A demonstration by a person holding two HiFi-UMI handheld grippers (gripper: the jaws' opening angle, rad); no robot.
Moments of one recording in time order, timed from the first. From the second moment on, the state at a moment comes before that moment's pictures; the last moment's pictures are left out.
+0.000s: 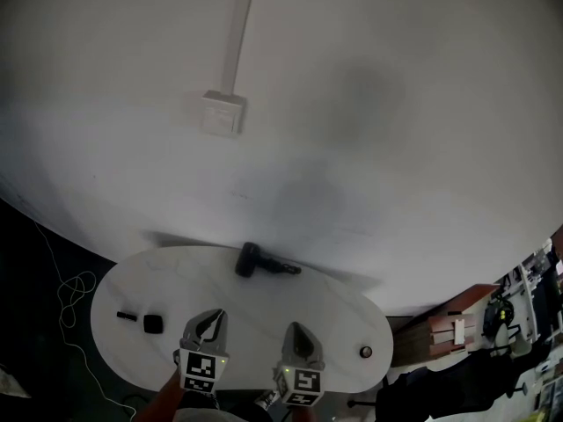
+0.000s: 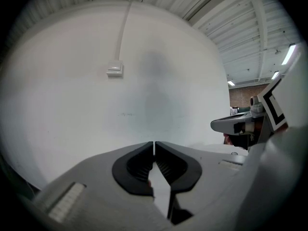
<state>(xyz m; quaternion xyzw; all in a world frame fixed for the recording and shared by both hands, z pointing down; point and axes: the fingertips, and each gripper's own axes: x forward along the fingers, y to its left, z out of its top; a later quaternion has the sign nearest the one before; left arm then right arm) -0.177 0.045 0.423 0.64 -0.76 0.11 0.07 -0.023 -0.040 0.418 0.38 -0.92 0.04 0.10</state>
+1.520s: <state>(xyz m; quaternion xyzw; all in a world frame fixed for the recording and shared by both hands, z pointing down) 0.187 -0.128 0.468 0.86 -0.48 0.15 0.06 0.346 -0.095 0.464 0.66 -0.74 0.12 0.11</state>
